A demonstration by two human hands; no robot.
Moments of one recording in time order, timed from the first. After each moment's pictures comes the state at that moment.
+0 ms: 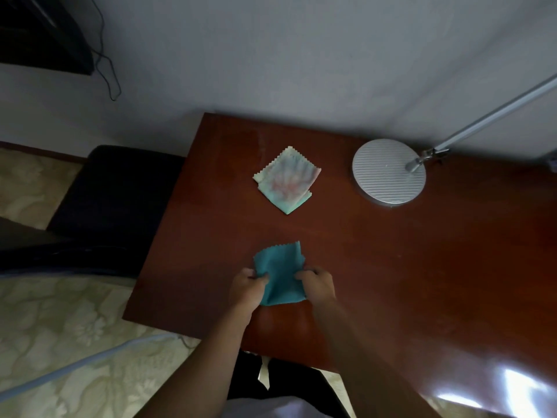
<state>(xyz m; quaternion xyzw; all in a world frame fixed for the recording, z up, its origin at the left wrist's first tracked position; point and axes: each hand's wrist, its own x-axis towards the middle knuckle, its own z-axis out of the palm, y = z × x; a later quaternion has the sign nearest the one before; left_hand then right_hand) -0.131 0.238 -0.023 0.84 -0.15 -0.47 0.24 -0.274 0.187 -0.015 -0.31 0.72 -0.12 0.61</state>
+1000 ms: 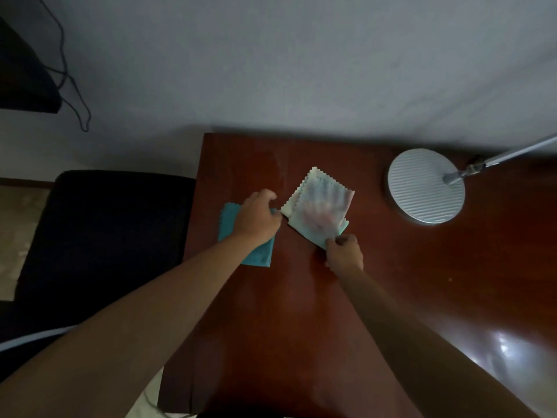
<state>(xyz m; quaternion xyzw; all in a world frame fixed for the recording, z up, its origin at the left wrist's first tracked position) 0.022 0.023 -0.005 0.72 -0.58 -0.34 0.15 -0.173 0.056 -0.017 -0.35 0.82 -0.11 0.44</state>
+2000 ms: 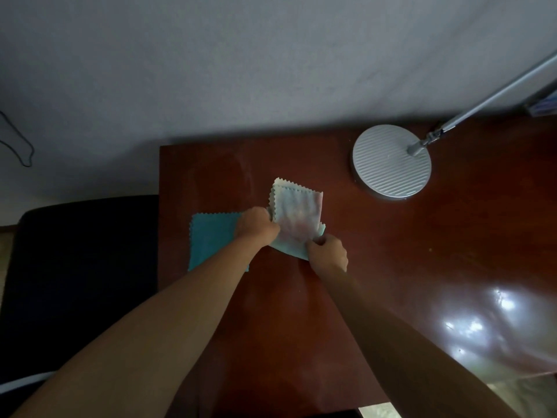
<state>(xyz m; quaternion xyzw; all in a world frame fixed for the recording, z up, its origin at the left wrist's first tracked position) -0.040 0.011 -0.021 0.74 -0.56 -0.38 0.00 -0.188 0.072 -0.027 -0.33 0.84 -0.11 0.42</state>
